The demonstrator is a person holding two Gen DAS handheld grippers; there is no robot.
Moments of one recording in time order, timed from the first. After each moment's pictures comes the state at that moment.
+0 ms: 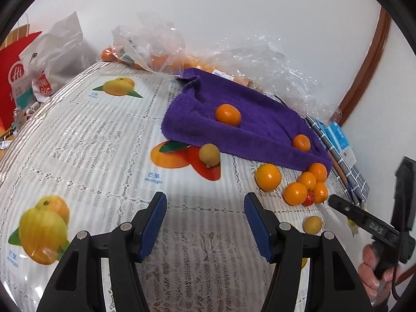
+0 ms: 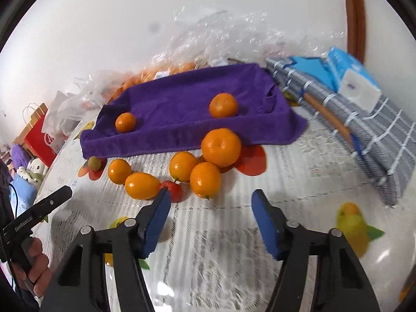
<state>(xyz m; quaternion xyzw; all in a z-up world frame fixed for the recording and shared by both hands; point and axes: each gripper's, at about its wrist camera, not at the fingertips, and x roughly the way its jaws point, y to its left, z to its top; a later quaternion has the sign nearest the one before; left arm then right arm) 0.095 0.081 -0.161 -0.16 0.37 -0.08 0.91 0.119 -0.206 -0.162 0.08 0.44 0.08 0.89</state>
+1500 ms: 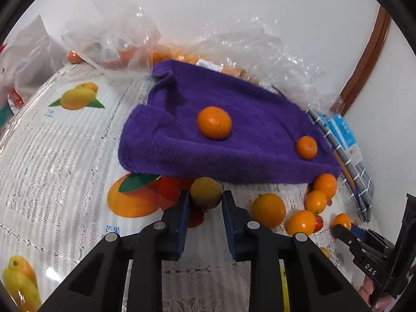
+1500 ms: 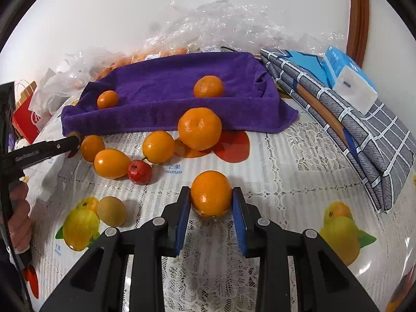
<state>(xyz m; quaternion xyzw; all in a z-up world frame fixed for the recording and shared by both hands) 0.158 0.061 -0.163 -0.14 0.39 -0.10 0.90 0.112 -0.221 -0.176 0.02 0.43 0.05 0.90</state>
